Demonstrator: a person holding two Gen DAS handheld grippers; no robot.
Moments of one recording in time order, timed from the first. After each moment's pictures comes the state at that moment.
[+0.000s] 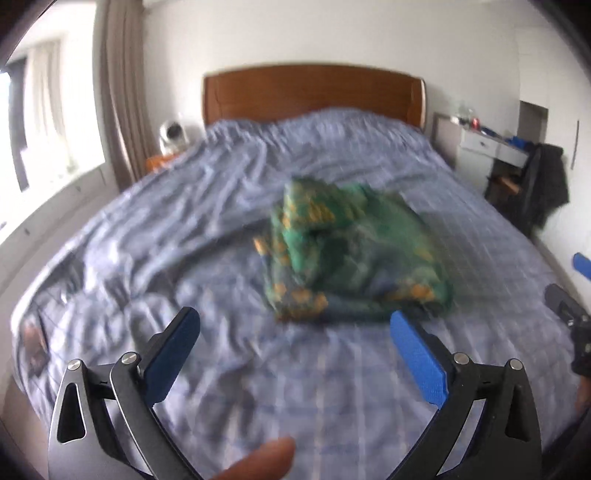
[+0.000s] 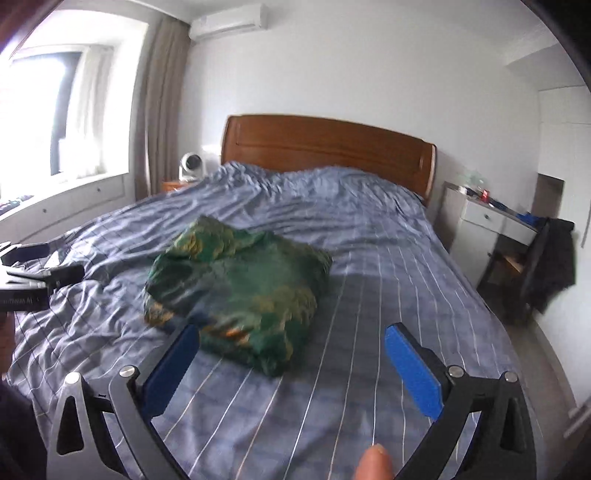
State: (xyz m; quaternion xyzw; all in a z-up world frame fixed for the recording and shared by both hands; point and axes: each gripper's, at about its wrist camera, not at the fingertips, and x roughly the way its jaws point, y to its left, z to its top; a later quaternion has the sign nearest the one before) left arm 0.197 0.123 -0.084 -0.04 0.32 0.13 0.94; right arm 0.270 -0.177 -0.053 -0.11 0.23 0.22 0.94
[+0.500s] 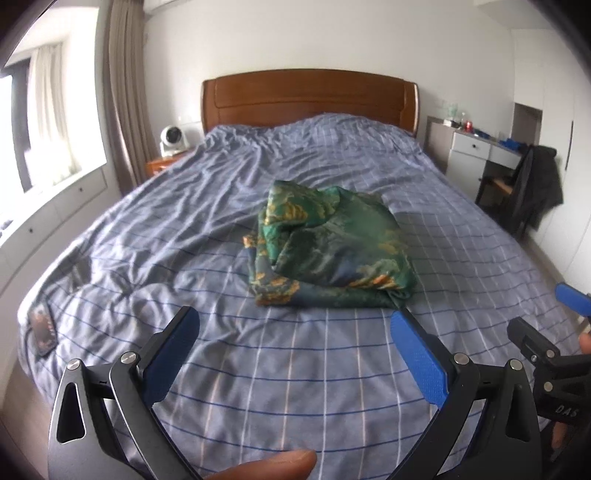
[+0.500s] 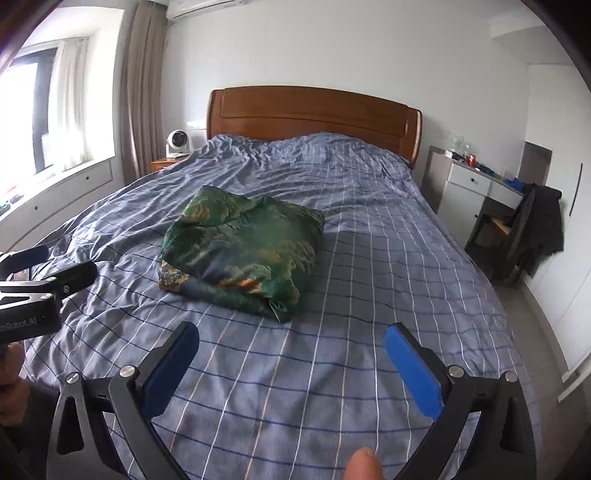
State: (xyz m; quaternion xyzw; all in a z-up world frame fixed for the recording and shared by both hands) left arm 0.157 0.073 -0.059 -0.03 0.30 0.15 0.94; right arm 0.217 -0.201 -0.047 -0.10 0.29 0.19 0.93
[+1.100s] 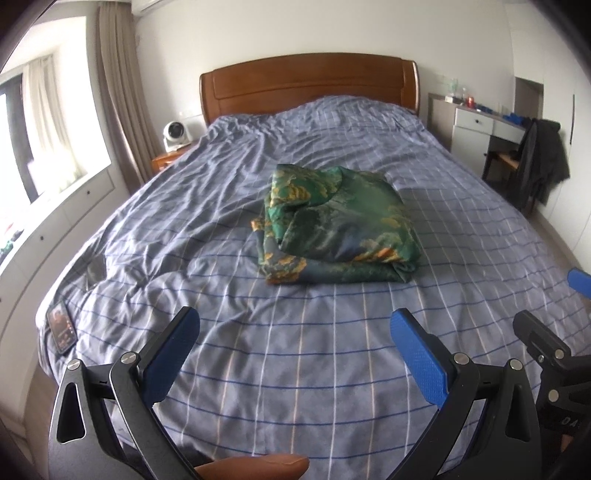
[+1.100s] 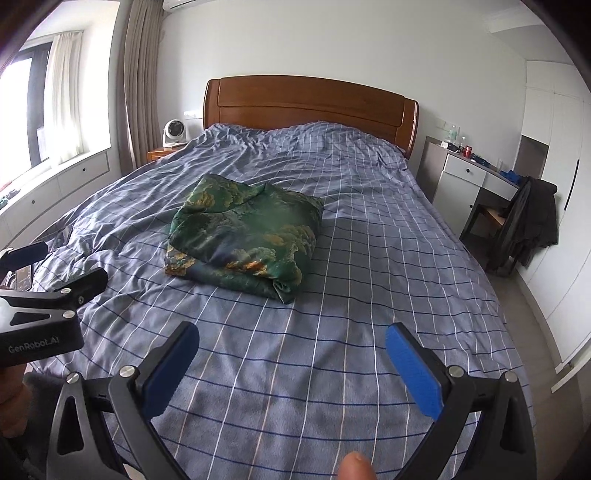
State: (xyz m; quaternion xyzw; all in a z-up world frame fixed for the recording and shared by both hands) left arm 0.147 0.061 -0.061 0.00 0.34 0.15 0.93; right arm 0.187 -0.199 -0.039 -0.11 0.31 0.19 0.93
